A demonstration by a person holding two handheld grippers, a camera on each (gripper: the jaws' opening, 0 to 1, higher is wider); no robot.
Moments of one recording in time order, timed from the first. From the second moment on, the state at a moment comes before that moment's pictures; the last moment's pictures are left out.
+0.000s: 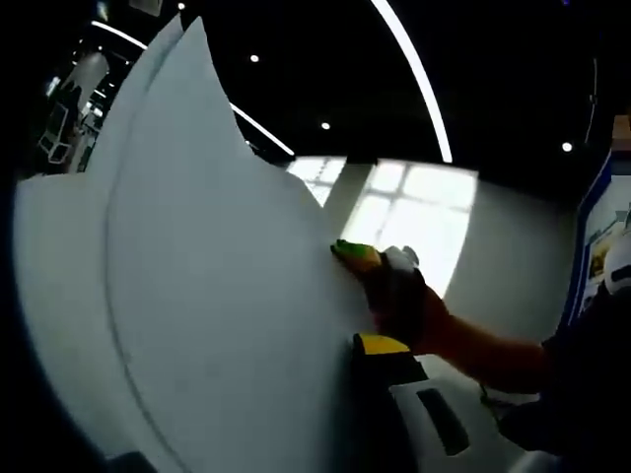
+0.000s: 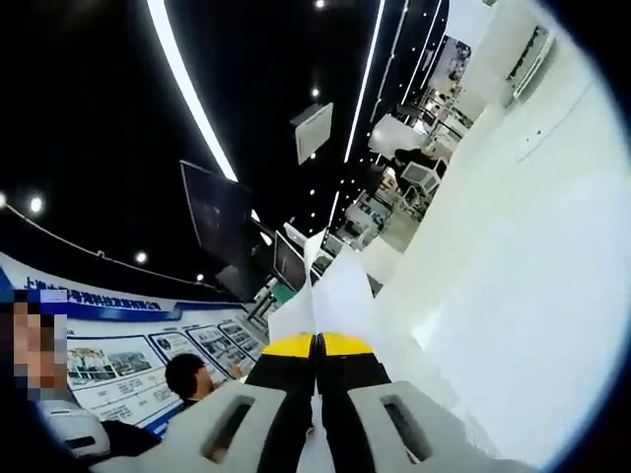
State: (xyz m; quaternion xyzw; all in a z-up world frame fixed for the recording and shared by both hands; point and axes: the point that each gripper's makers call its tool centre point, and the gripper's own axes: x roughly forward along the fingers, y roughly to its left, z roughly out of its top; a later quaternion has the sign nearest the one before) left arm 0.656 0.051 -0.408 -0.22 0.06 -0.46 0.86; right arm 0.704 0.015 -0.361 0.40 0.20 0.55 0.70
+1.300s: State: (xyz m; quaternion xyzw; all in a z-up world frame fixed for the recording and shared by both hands) left arm 0.655 0.051 -0.408 -0.22 0.06 -0.46 0.86; right arm 0.701 0.016 -0.362 0.36 0.23 0.58 0.69
